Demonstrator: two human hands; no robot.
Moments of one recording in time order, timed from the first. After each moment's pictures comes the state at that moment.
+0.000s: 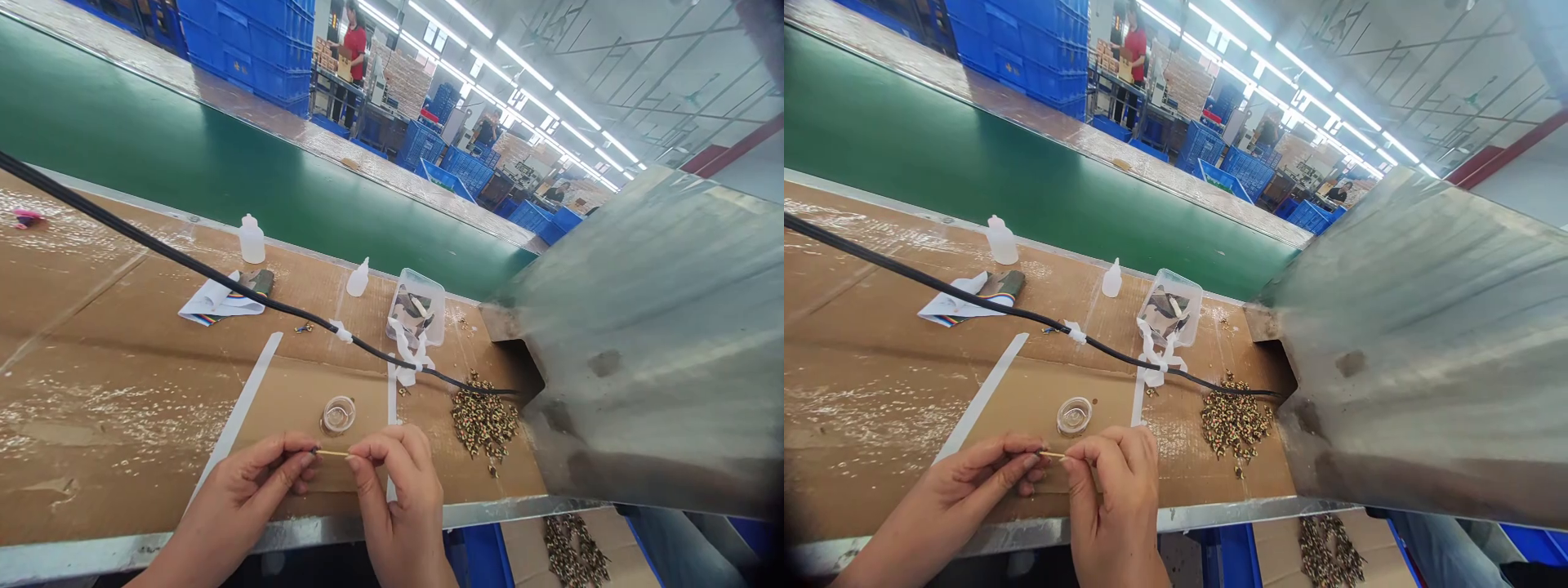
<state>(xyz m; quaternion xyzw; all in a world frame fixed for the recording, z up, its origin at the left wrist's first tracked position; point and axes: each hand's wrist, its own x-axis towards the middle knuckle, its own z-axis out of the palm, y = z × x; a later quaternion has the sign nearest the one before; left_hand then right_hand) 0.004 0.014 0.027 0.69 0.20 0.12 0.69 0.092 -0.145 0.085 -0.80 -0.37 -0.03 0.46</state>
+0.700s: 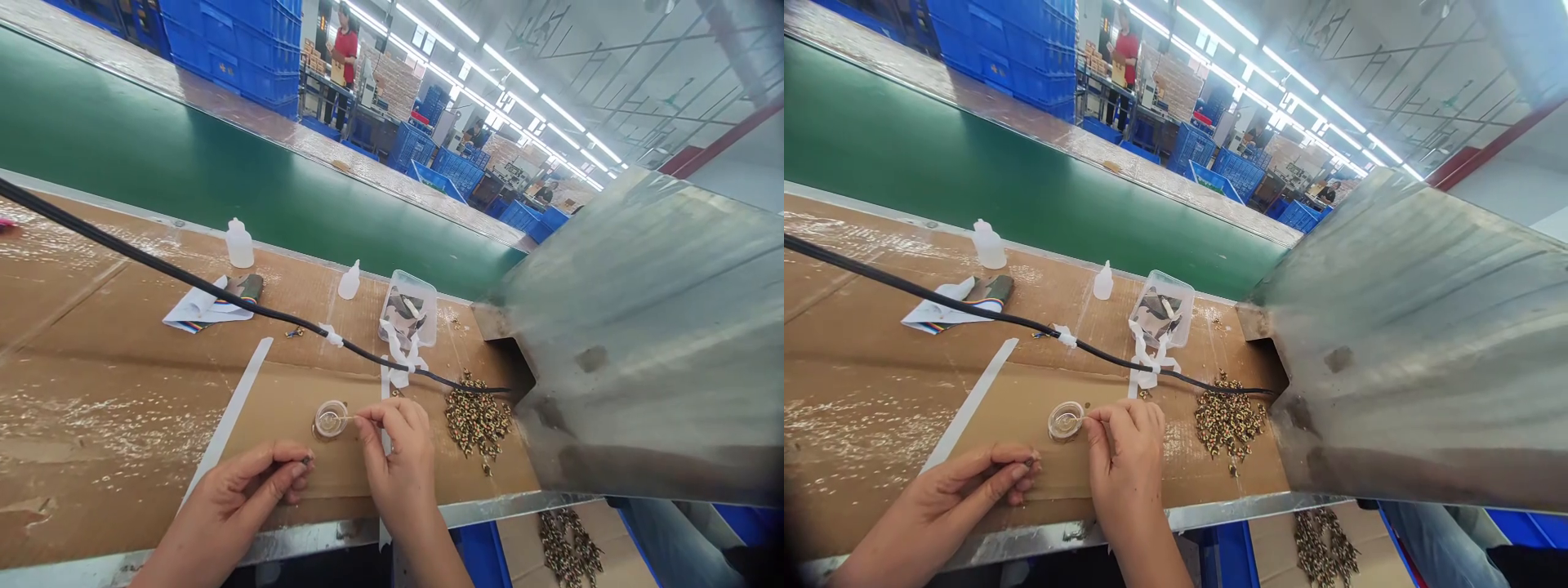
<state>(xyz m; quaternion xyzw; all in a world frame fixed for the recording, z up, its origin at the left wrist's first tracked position) 0.003 0.018 0.018 0.70 0.17 0.11 0.68 0.124 -0.137 0.076 -0.84 -0.35 -0.07 0.41</state>
